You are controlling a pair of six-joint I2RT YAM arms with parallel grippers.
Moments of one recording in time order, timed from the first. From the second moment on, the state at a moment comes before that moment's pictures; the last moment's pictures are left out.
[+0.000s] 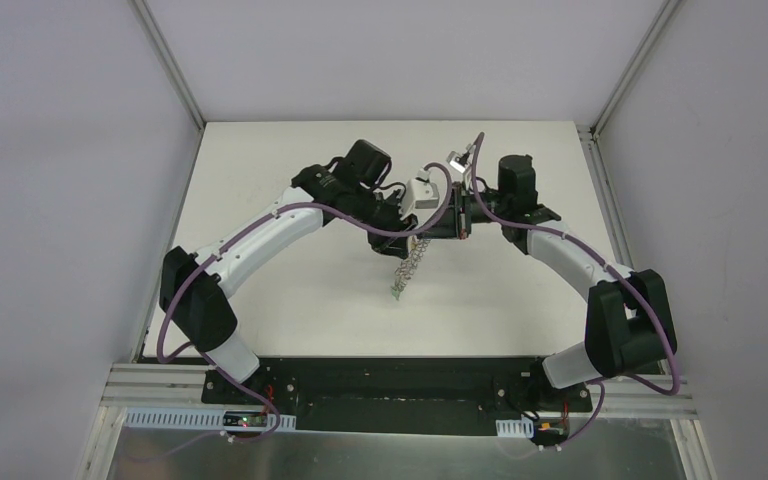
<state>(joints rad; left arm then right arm) -0.72 1.62 1.53 -0.82 0.61 0.43 0.34 1.47 0.96 0.14 -1.26 0.39</state>
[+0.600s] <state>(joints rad) -0.64 1.68 1.56 -0.75 0.84 0.25 0.34 1.47 0.94 0.15 -1.37 0.37</state>
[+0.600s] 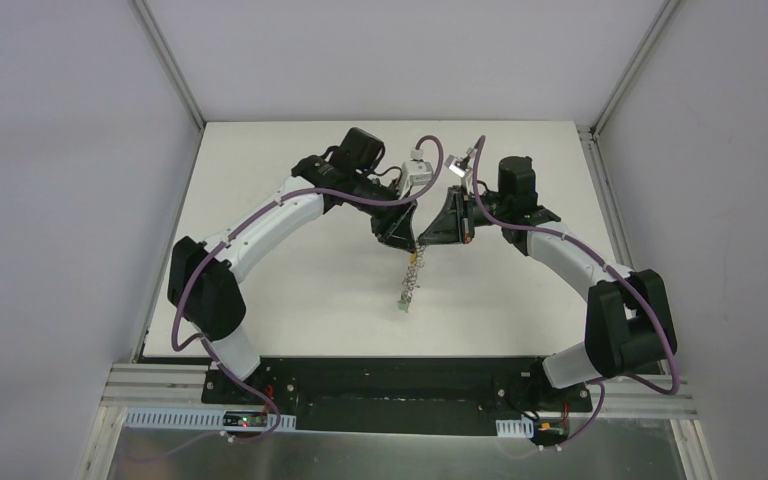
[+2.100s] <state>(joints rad) -0.64 1.70 1.52 -0.70 0.95 0.17 0.34 1.47 0.94 0.16 -1.37 0.37</state>
